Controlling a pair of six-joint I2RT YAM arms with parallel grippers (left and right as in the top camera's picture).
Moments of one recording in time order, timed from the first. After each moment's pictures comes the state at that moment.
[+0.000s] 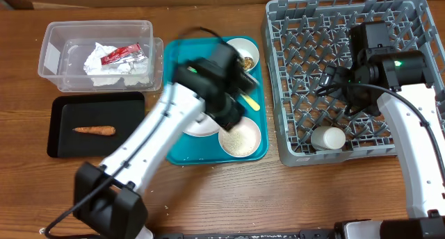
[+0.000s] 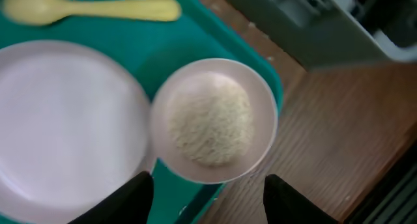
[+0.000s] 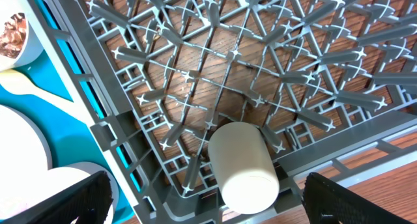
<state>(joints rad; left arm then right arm) -0.61 1.75 1.55 -1.12 0.20 0.25 0.10 1.54 1.58 -1.34 0.09 0.47</state>
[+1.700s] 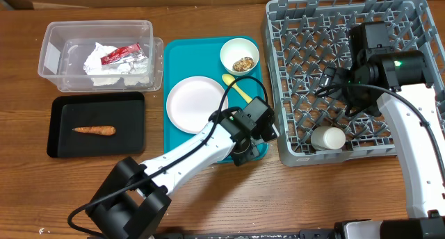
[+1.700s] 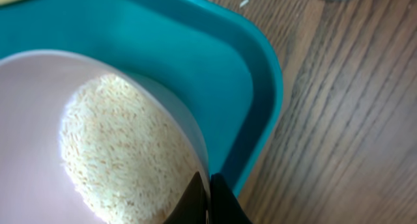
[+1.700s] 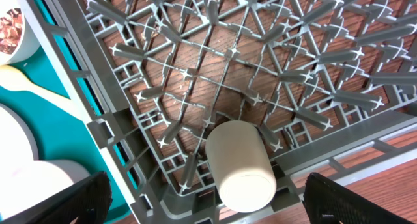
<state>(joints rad) -0.81 1.77 1.23 -0.82 0.01 0.29 0.10 1.54 1.58 -1.34 0.09 0.46</state>
